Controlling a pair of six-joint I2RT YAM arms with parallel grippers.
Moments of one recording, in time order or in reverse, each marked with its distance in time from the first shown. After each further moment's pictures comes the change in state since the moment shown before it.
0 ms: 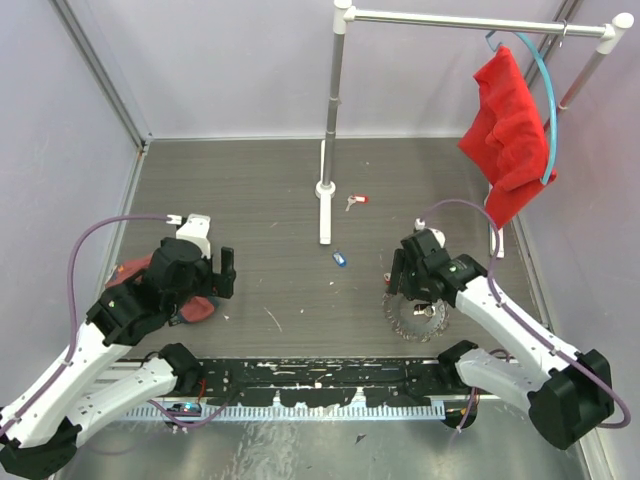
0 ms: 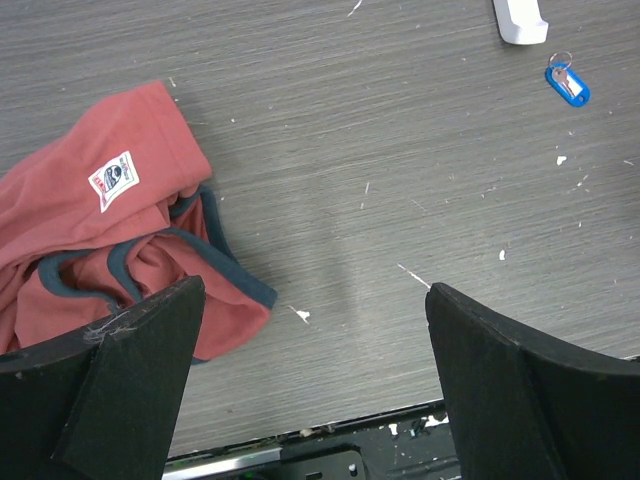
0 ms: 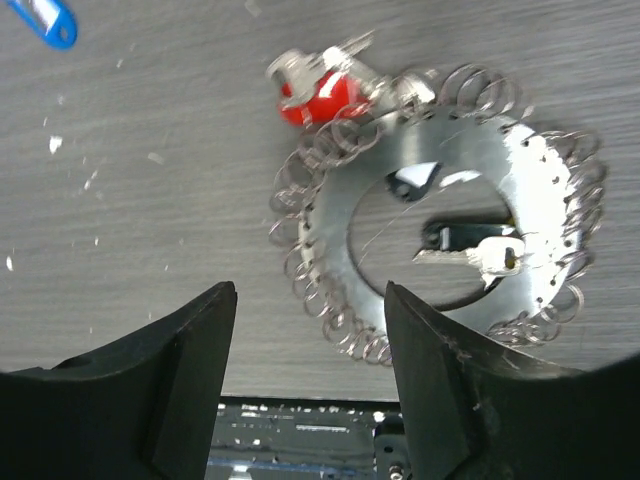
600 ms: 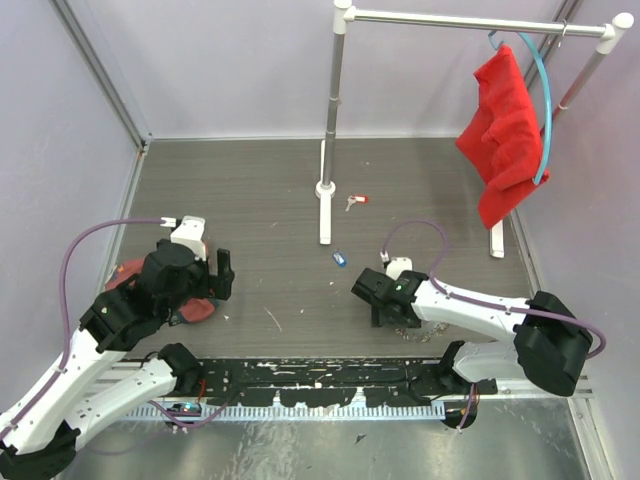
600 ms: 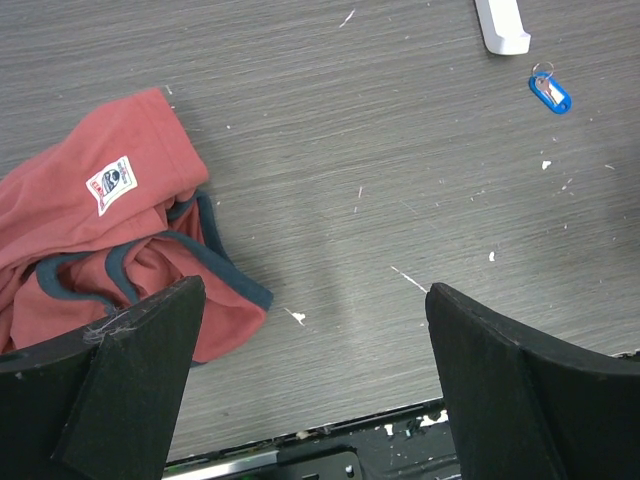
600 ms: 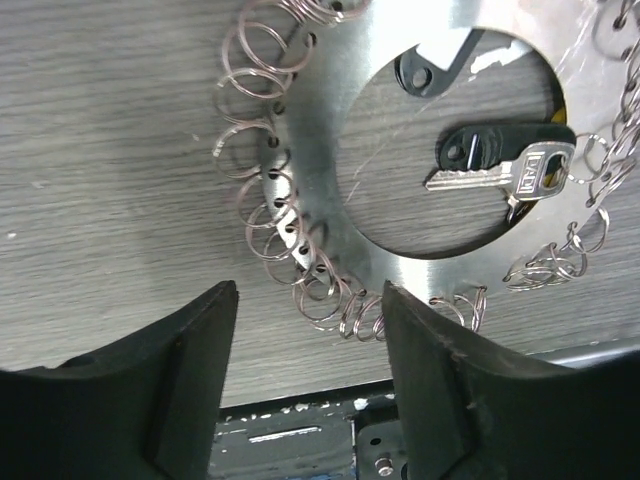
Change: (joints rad) left arm 0.000 -0.043 -0.005 -0.002 0.010 0.003; right arm 0.468 0.255 -0.039 -0.082 0.286 0.330
